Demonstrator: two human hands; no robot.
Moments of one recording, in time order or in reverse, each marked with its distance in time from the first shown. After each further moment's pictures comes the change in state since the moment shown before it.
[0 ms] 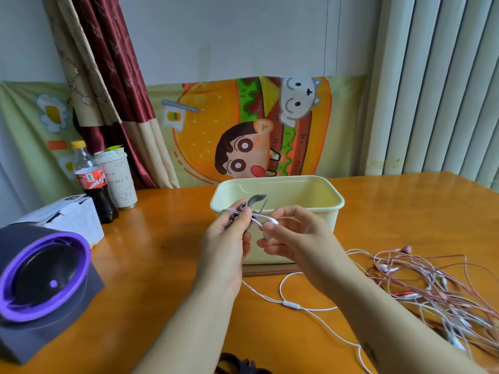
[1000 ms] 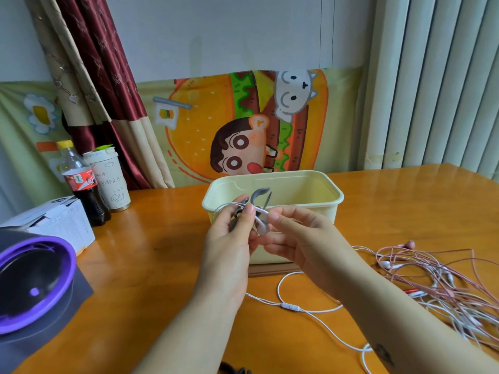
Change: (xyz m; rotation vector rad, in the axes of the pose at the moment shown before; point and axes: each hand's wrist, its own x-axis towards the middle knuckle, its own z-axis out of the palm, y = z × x) left_hand -0.002 -0.010 0.011 -0.045 -0.136 0.083; right_hand 0.003 0.000 -0.008 0.166 -0.056 0.106
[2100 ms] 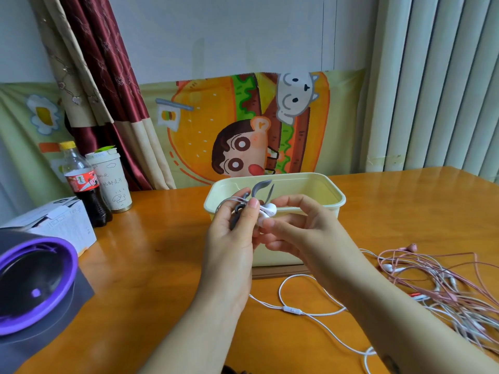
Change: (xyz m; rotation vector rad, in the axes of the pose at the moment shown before) left_hand -0.001 0.007 0.003 -0.030 -0.036 0.085; right_hand -0.008 -0.014 0.008 -0.146 0.017 -0.120
